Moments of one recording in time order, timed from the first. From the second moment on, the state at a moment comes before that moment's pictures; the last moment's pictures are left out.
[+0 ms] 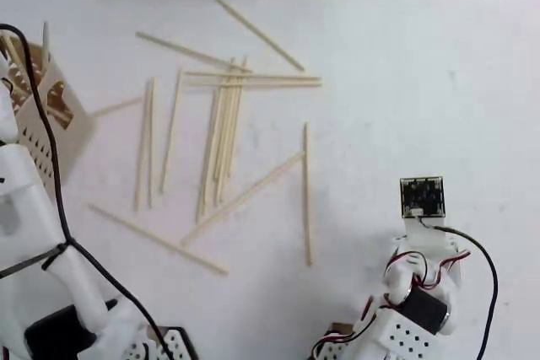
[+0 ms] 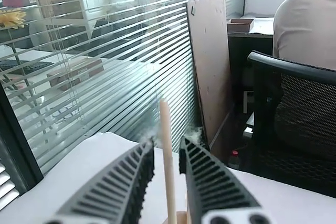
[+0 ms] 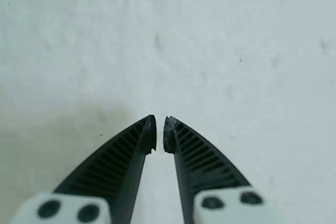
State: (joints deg) left arm -33.3 -20.8 6.8 29.7 -3.8; right arm 28.3 -100.5 96.4 60.7 35.6
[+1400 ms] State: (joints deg) left arm 17.5 7.2 9.3 73.9 -35.6; right arm 28.3 -100.5 96.4 60.7 35.6
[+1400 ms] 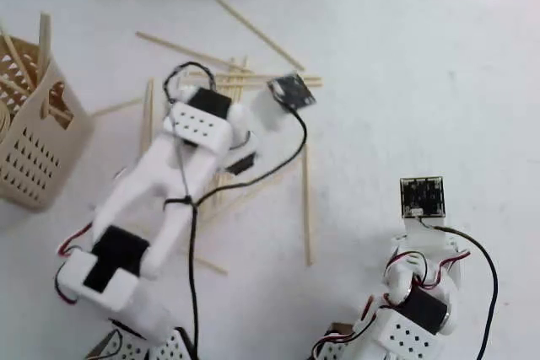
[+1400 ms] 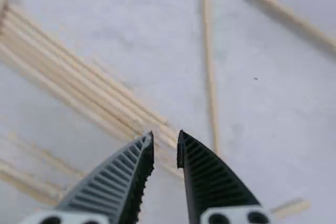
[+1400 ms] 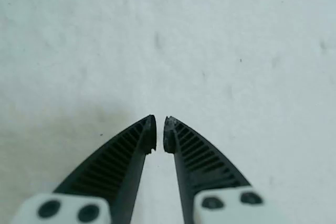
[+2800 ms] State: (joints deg) left arm 20.0 17.8 -2.8 75.9 -21.0; right arm 28.3 -100.5 96.4 60.7 35.6
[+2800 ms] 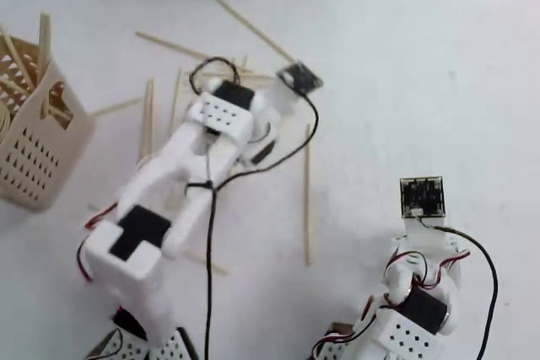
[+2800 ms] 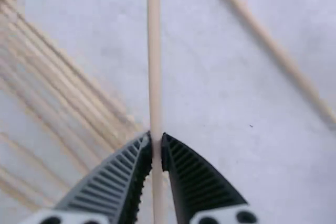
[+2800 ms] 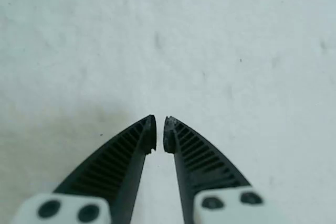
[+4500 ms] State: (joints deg) left arm -30.9 -25.2 14.2 21.3 -9.3; right arm 28.3 -100.5 96.4 60.7 35.6
